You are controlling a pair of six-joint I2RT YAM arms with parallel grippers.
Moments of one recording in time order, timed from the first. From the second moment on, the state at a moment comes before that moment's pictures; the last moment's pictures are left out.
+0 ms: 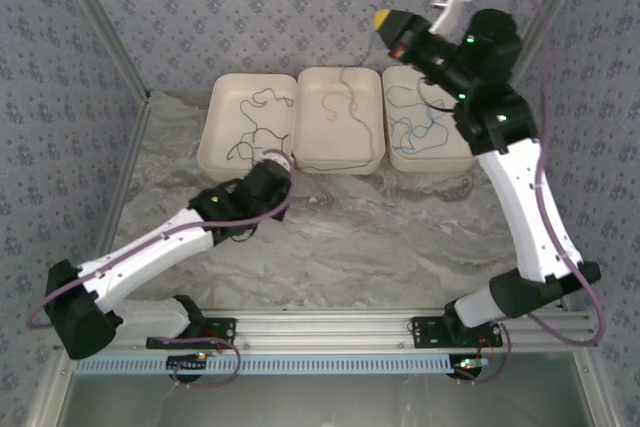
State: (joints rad) left arm -0.82 1.19 1.04 -0.65 -0.41 -0.28; right arm 0.41 1.49 1.97 -0.37 -0.31 0.75
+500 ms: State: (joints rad) left arm -0.24 1.32 1.04 -0.47 -0.11 -0.37; right arm 0.58 2.34 2.65 -0.23 -0.31 0.76
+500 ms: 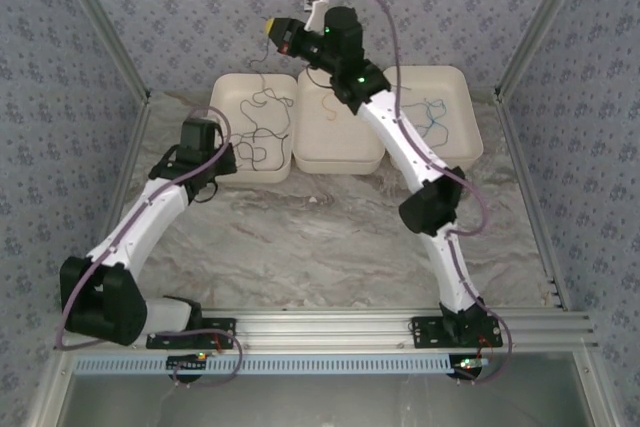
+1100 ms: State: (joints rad) left arm -0.19 1.52 1.00 -0.30 -0.06 -0.51; right arm 0.57 2.67 2.70 -0.21 -0.34 0.83
